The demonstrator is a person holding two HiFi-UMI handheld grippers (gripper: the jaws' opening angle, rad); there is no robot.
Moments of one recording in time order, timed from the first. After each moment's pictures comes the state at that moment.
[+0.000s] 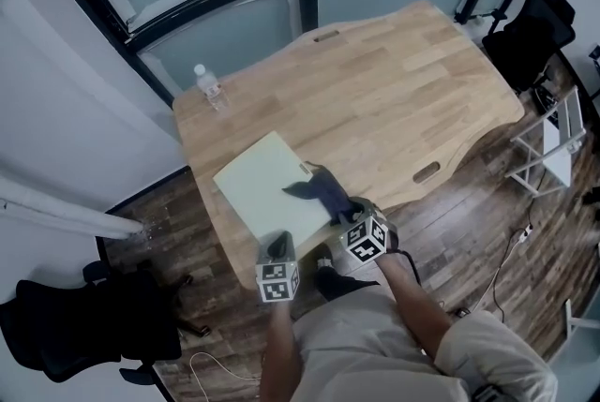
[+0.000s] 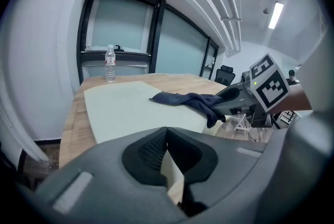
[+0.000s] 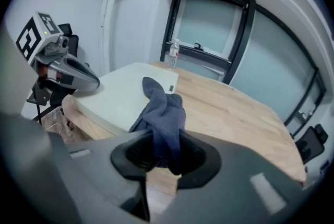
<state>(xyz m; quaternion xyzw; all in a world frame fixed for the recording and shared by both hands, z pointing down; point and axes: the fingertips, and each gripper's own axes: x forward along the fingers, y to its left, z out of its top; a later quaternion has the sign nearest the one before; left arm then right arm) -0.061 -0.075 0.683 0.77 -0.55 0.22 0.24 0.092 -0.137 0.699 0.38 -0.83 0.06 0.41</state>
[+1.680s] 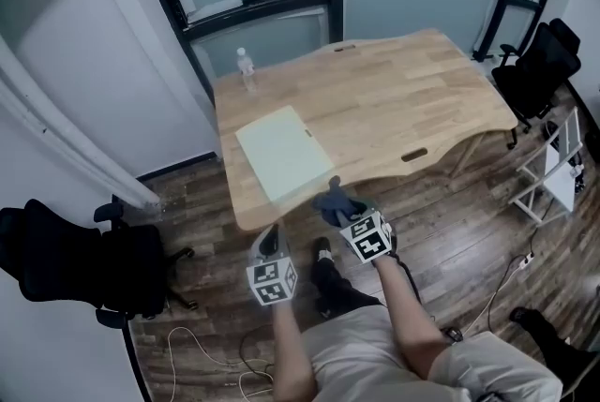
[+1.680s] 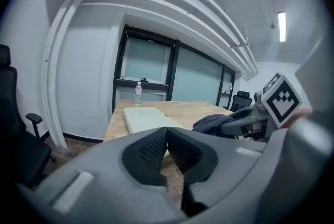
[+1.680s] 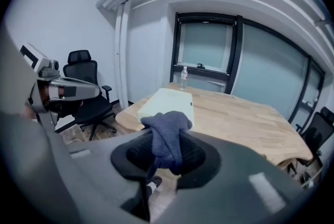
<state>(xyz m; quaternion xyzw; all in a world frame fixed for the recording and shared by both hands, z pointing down) -0.041 0.130 0.559 0.71 -0.68 0.08 0.17 0.113 0.057 0.590 0.36 -0.88 0.08 0.30</state>
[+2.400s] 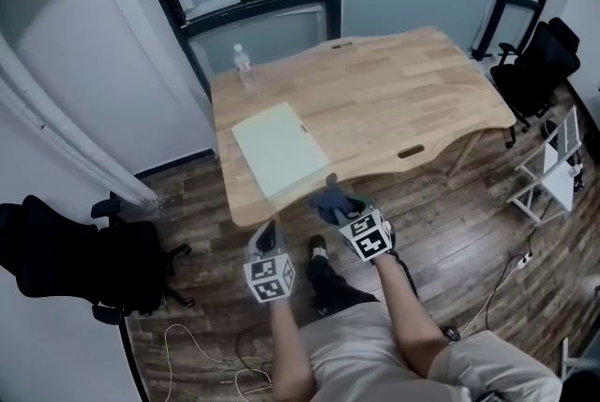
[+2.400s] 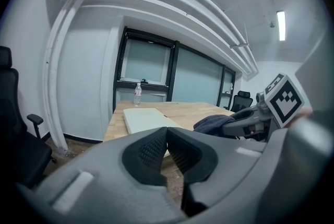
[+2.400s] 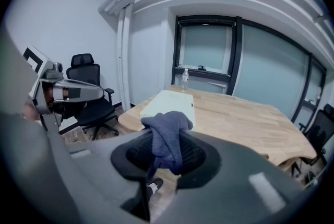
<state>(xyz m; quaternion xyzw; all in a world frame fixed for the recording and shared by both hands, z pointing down) -0.032 0.133 0.556 0.70 -0.69 0.08 0.16 0.122 0.063 0.588 0.35 -0.89 0.08 0.29</state>
